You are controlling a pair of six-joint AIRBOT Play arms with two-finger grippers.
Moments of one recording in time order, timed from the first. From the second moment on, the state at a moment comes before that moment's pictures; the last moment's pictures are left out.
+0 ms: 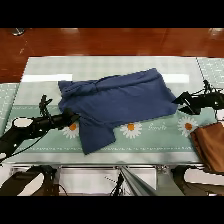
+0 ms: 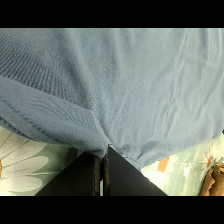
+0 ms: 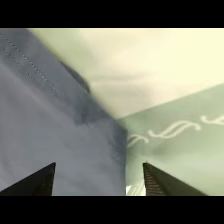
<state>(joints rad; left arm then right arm) -0.02 -0.97 0.33 0.37 -0.71 -1.21 -0.43 -1.48 0.95 -0.96 1.07 1.40</state>
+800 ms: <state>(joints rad) 0.06 -0.86 0.87 0.27 -0.82 -1.10 -0.29 -1.31 1.52 -0.89 1.22 1.33</state>
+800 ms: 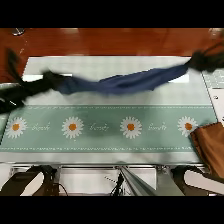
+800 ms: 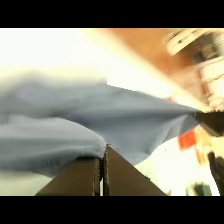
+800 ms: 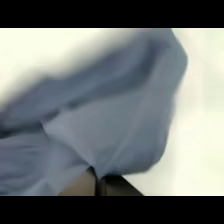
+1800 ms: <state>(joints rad) 0.18 -0.48 1.78 1.34 -1.26 -1.43 -0.28 -0.49 1.72 -1.14 1.54 1.51</state>
